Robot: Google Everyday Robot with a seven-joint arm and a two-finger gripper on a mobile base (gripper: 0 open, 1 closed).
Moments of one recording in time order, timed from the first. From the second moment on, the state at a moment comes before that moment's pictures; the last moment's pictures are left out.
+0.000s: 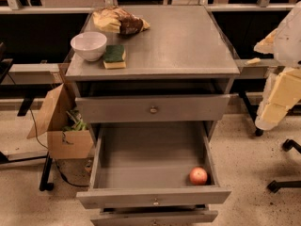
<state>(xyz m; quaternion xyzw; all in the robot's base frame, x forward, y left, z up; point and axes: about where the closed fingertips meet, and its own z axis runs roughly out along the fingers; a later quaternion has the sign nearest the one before) 0.438 -0.217 0.976 -0.60 0.78 -0.03 0.16</state>
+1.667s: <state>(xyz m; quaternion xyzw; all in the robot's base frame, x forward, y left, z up) 0.459 -0.117 0.702 -0.65 0.70 0.12 0.26</state>
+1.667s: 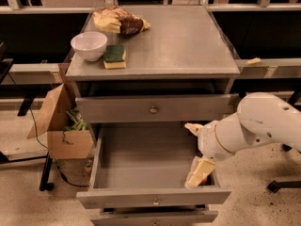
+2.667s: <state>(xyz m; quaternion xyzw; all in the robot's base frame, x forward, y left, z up) 0.528 -0.157 0.651 -0.65 0.70 0.05 0.27</state>
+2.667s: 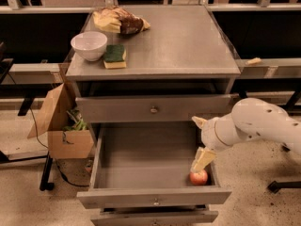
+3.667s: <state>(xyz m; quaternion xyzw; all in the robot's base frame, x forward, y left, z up) 0.601 -0.207 0.524 -0.64 0.74 0.04 0.21</state>
